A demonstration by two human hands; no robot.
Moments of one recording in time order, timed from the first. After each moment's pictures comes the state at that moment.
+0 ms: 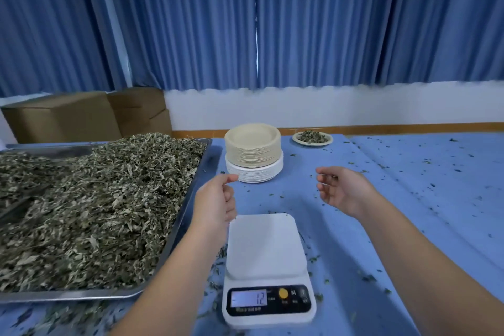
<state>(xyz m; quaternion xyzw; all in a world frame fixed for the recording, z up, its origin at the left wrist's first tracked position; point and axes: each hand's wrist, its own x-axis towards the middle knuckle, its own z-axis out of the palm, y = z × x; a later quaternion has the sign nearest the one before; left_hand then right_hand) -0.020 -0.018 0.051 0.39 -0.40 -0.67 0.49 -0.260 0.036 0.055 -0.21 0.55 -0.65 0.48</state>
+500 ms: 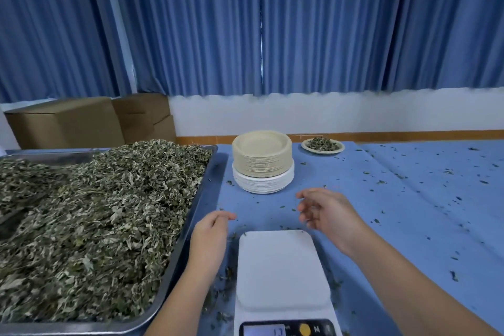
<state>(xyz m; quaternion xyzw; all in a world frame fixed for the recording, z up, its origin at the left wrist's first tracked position) 0.001 -0.043 -0.015 0.50 -0.57 -0.45 0.48 -0.208 0.035 0.037 -0.34 0.57 -0.61 0.44</state>
